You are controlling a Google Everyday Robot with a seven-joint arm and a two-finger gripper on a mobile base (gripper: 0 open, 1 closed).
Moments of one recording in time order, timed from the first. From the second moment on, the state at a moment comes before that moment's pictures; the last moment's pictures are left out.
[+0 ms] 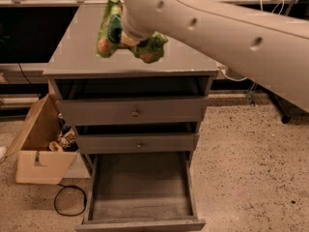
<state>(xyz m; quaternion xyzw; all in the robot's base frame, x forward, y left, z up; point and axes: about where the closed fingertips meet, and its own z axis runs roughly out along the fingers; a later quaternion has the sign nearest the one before) 0.691 0.065 0.964 -0.58 0.67 -0.14 0.44</state>
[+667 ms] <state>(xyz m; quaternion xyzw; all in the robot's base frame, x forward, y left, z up) 0.780 0.120 0.944 -0.61 0.70 -0.19 0.34</state>
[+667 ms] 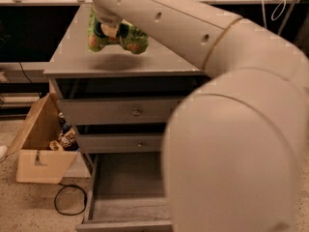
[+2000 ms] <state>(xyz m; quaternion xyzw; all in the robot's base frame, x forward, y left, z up) 0.821 0.113 0.918 -0.59 0.73 -0.22 0.26</state>
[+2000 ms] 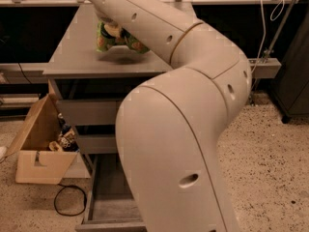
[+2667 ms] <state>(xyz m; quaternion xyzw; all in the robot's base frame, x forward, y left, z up) 0.819 0.106 0.918 -0.57 0.74 -0.20 0.28</state>
